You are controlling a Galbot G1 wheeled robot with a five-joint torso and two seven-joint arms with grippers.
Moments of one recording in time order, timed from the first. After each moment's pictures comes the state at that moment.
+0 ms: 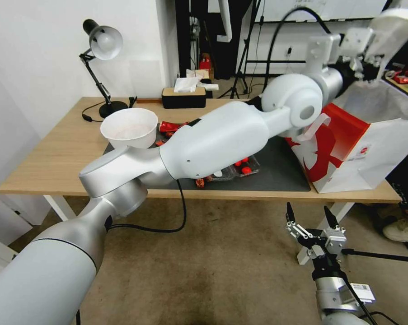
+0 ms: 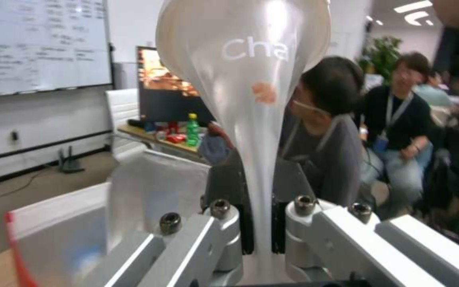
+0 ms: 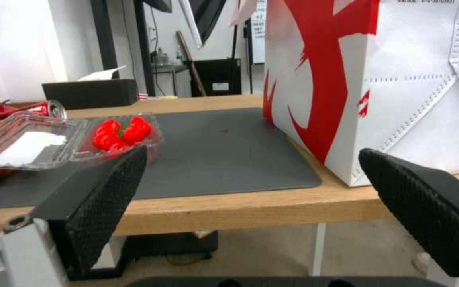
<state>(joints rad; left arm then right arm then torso) -0.21 -1.61 0.65 -1.40 -1.30 0.23 -0.27 -1.78 1.17 0.48 2.12 0.29 0.33 0.29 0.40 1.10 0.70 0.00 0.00</state>
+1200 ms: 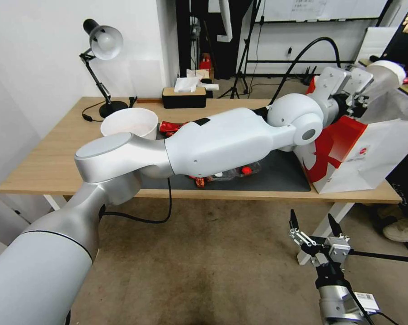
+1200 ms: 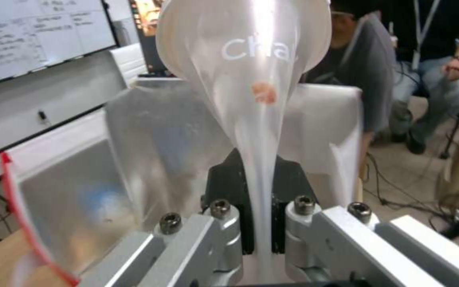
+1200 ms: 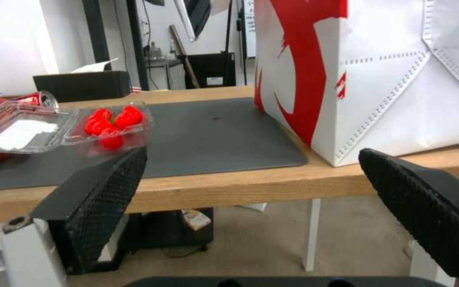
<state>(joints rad) -0.30 -1.61 0.83 -1.37 -1.30 0.32 -0.32 -1.82 1.19 0.49 2.10 0.29 0.36 0.29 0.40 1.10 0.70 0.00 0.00</state>
